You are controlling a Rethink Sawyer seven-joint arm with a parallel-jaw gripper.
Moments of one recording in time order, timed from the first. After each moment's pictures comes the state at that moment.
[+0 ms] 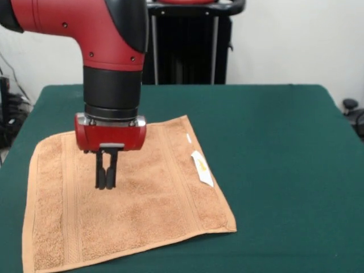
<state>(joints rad) -0.54 -0.52 0.29 1.46 -0.63 0.34 1.59</state>
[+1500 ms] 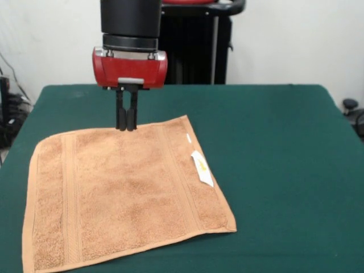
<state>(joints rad) -0.54 -0.76 0.28 1.70 -0.43 0.34 1.59</state>
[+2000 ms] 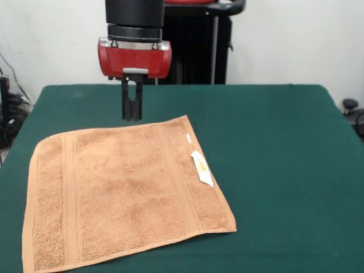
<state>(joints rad) -0.54 -0.79 0.28 1.76 -0.40 0.34 1.59</state>
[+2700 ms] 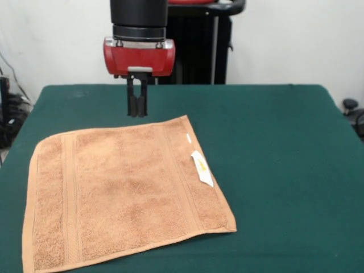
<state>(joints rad) -0.54 -0.79 0.27 1.78 -0.37 0.35 1.59</state>
